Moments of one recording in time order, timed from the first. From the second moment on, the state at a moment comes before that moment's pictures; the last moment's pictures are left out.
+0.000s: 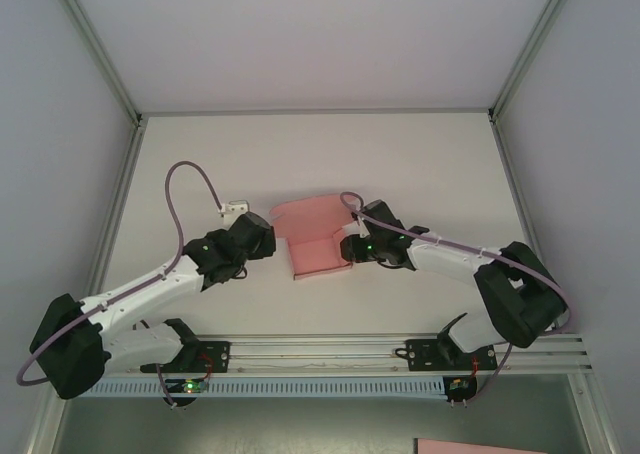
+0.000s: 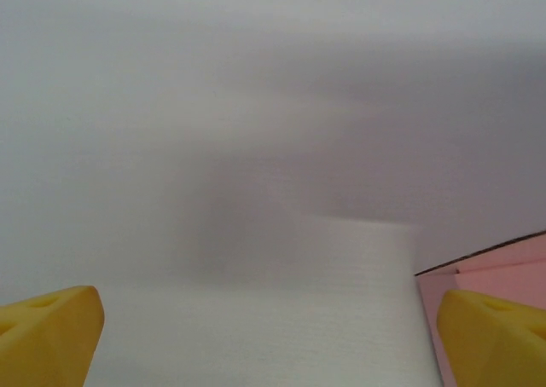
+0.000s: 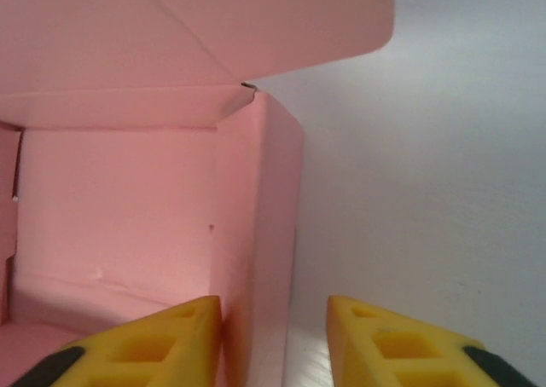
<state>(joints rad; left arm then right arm) -0.70 1.13 0.69 -0.52 -0.42 -0.71 0.62 1.46 0.67 -0.19 -0.16 0.50</state>
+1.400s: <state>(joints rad) -0.48 1.24 0.71 0.08 0.37 -0.68 0.70 1.15 0.73 0.10 -0.23 0.34</state>
